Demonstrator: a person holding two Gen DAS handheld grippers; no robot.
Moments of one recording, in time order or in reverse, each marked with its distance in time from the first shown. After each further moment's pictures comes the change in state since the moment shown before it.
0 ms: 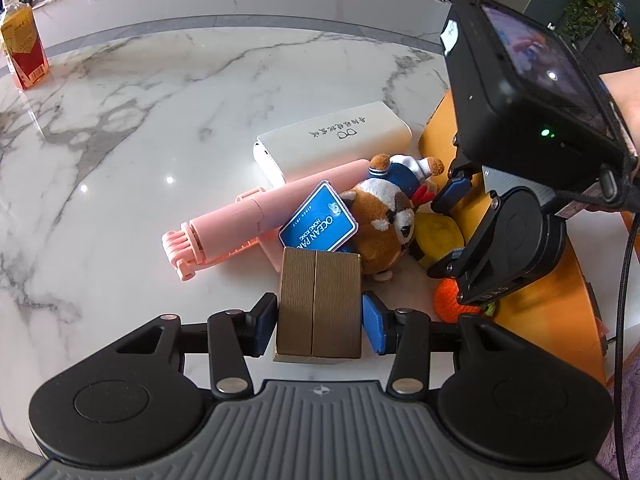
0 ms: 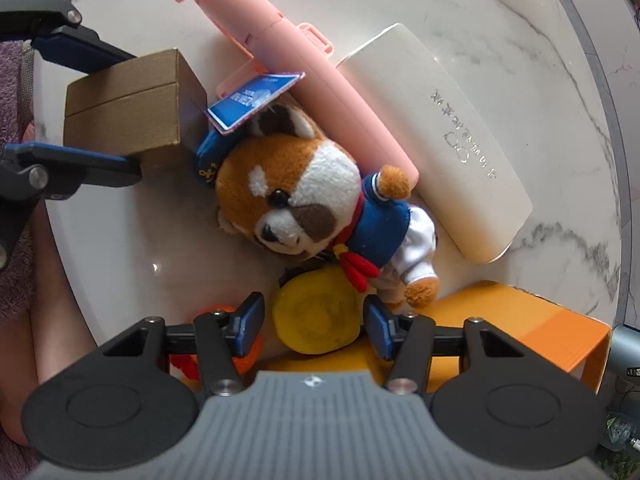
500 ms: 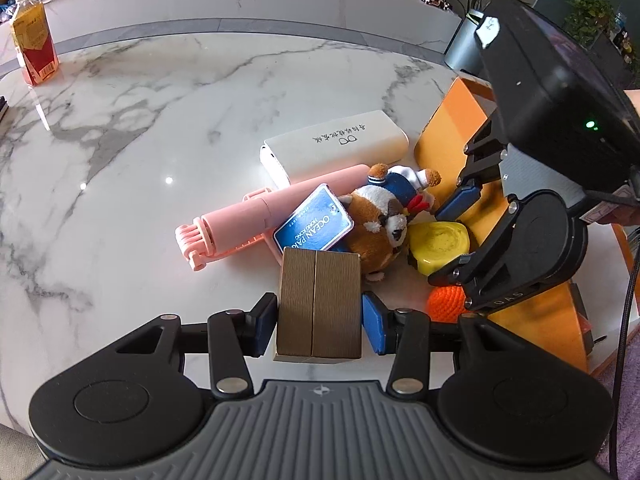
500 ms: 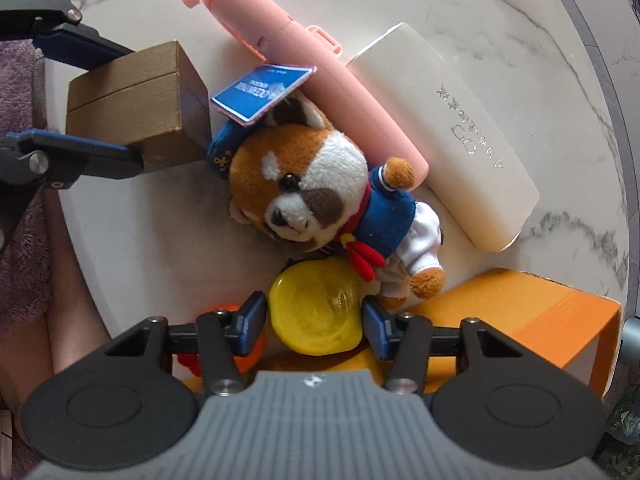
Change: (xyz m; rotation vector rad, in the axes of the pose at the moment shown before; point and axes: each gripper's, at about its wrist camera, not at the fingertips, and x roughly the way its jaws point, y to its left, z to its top) left arm -0.022 0.003 -0.005 -0.023 -0.021 -0.014; right arm -0.032 0.000 -0.015 0.036 -0.070 0.022
